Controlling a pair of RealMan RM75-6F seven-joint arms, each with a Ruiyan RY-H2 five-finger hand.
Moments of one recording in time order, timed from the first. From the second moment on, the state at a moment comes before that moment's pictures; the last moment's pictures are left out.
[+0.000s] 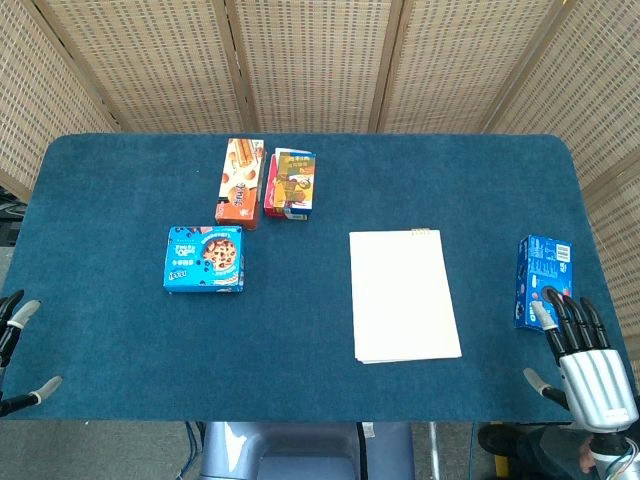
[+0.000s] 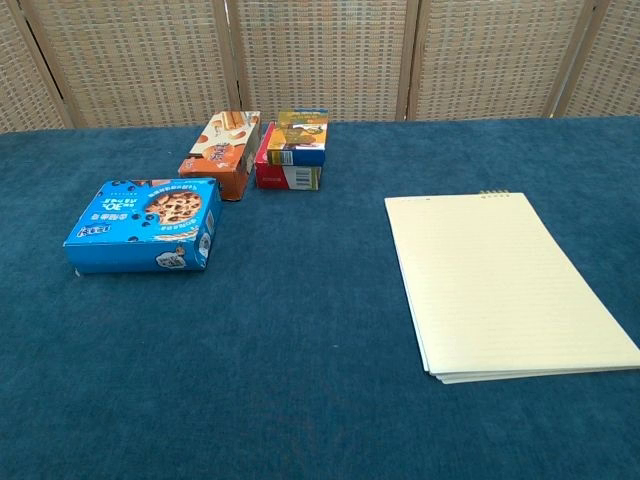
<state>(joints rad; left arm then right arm) 0.04 -0.94 0.04 -1.84 1.67 1.62 0.02 0.02 -1.11 0.03 -1.63 -1.76 1.66 -0.17</state>
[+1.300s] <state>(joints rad) 0.01 -0.95 0.03 -1.86 1.61 1.57 0.08 0.27 -1.38 -0.06 -1.23 -1.86 1.32 -0.13</state>
